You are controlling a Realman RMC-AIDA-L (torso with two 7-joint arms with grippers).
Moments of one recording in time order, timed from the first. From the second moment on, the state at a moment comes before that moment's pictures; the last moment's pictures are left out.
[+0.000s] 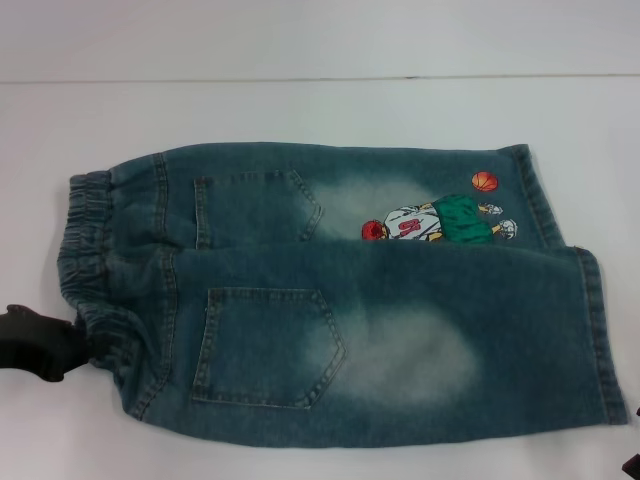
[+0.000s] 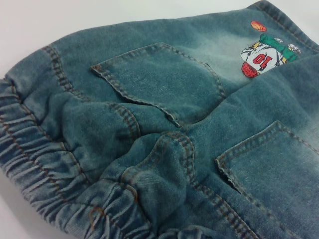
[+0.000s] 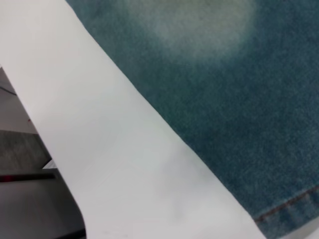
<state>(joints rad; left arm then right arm) -0.42 -2.15 0.52 1.07 2.54 1.63 -1.74 0.61 2.09 -0.82 -1.09 -2.92 -1.96 1.96</state>
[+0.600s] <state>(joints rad) -0.42 -2.16 0.52 1.07 2.54 1.63 -1.74 0.62 2.09 -0.83 -1.05 -2.90 -1.89 1.98</state>
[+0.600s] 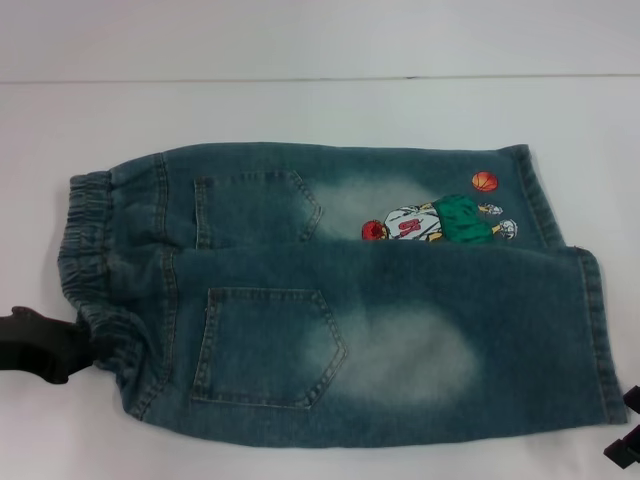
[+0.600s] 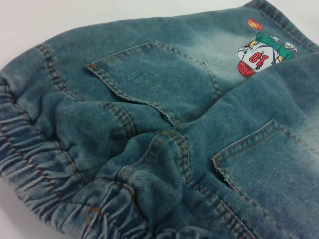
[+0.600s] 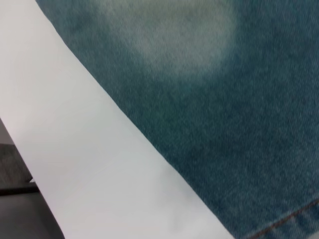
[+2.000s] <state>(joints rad) -0.43 -2.16 0.52 1.06 2.54 1.60 -1.73 0.63 2.09 -0.85 -1.04 -2.81 -1.89 1.99</state>
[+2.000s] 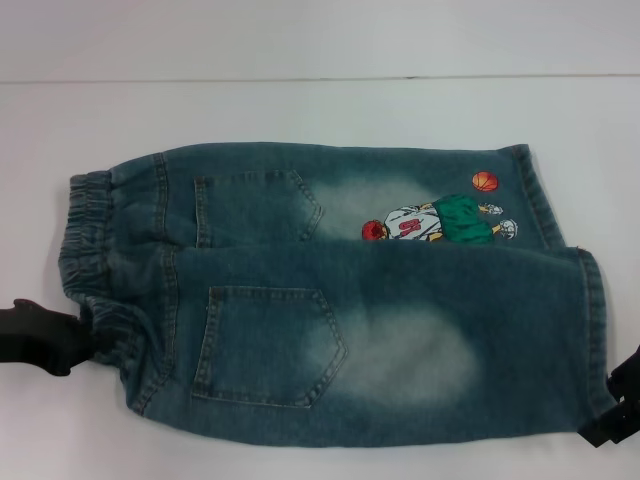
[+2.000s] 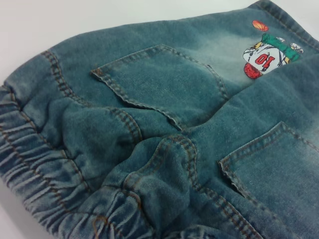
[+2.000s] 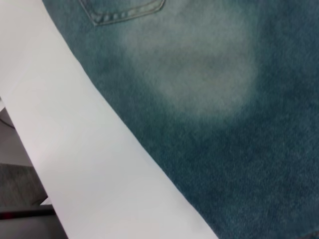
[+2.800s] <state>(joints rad) -0.45 -2.15 0.51 1.02 2.53 1.59 -1.74 0.60 2.09 -0.85 -1.03 -2.81 -1.84 1.99</state>
